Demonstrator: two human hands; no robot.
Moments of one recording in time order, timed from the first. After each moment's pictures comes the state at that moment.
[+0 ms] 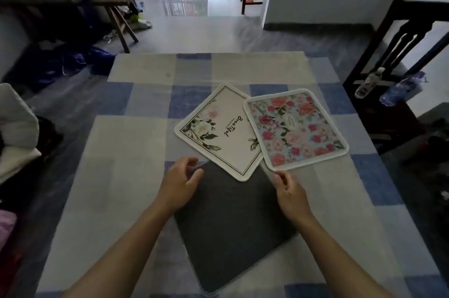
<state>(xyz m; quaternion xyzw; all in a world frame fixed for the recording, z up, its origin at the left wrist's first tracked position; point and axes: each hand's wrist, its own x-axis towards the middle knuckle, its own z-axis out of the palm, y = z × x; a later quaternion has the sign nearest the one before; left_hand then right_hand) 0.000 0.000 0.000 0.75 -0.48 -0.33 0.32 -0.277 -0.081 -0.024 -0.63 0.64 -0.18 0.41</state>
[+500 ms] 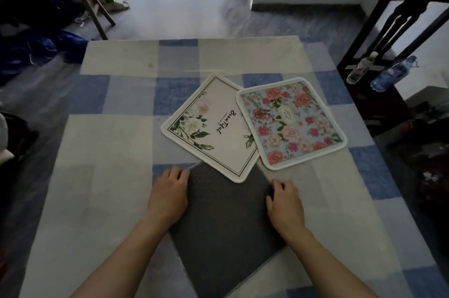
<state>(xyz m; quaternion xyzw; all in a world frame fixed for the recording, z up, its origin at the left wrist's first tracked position) 0.013 -0.010 -0.058 0.76 -0.63 -0.14 0.02 -0.270 -0.074 -0.061 -0.72 0.66 0.03 0.20</state>
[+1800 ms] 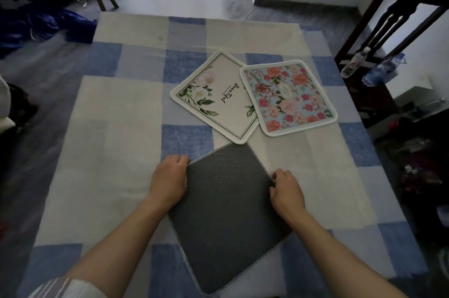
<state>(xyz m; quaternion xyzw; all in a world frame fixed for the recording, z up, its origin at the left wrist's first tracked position) -0.006 0.074 -0.045 0.77 -0.61 -0.17 0.10 -0.300 0.000 -0.050 -0.74 0.64 0.03 0.21</state>
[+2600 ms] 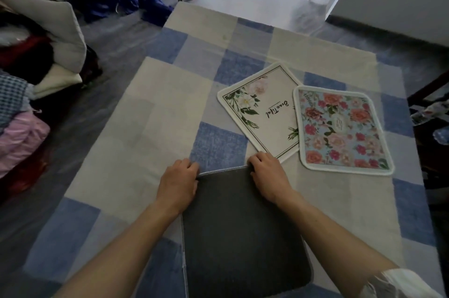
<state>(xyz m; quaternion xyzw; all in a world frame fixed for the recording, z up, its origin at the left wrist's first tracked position) 0.002 0.101 -0.042 0.85 -0.50 -0.16 0.08 -0.180 -0.076 -0.051 -0.94 0.30 0.05 0.15</state>
